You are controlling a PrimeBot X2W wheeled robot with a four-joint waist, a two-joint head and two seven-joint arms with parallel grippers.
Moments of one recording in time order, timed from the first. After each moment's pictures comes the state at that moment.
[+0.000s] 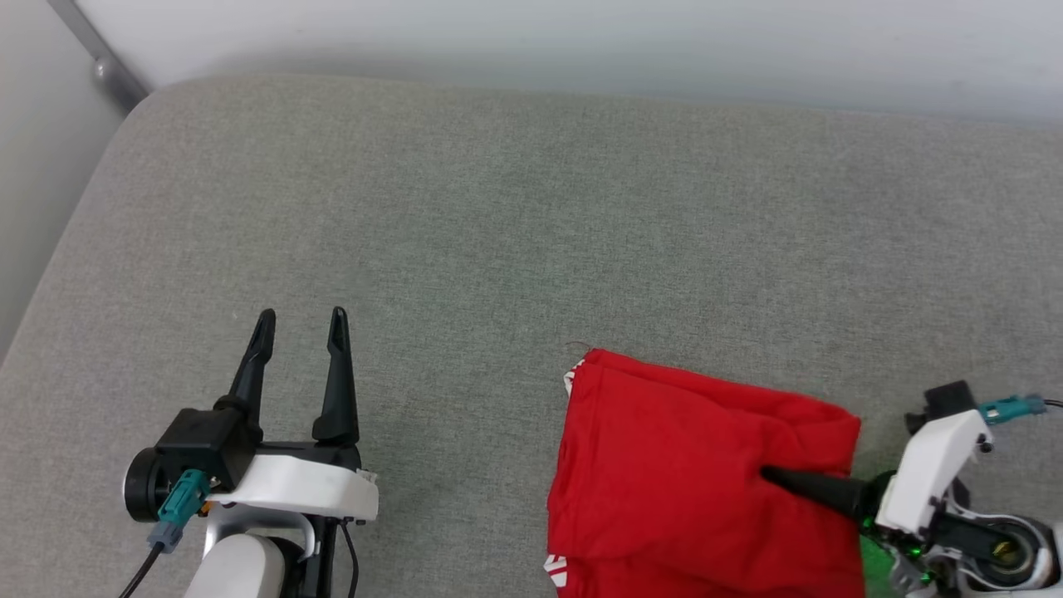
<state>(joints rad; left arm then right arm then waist) -0.15 0.21 -0.19 0.05 -0.36 0.10 -0.26 -0.23 -0.07 -0.25 0.36 0.94 0.13 1.08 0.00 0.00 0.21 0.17</state>
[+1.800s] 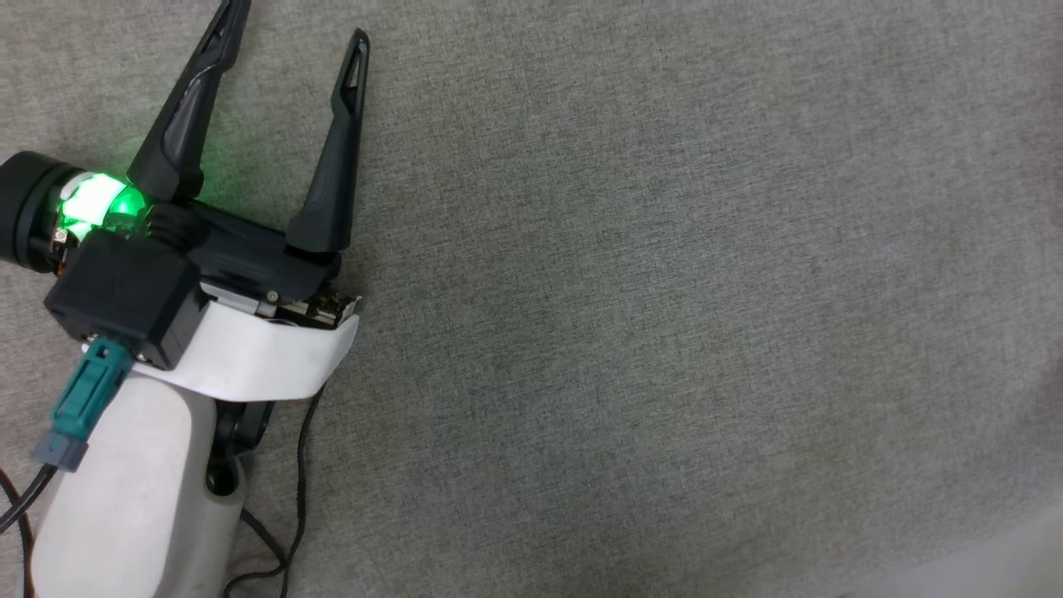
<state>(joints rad) -0.51 0.35 -0.23 -0.26 -0.18 -0.02 -0.13 -0.80 -0.40 -0.41 0.57 -0.08 0.13 0.21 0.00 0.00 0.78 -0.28</state>
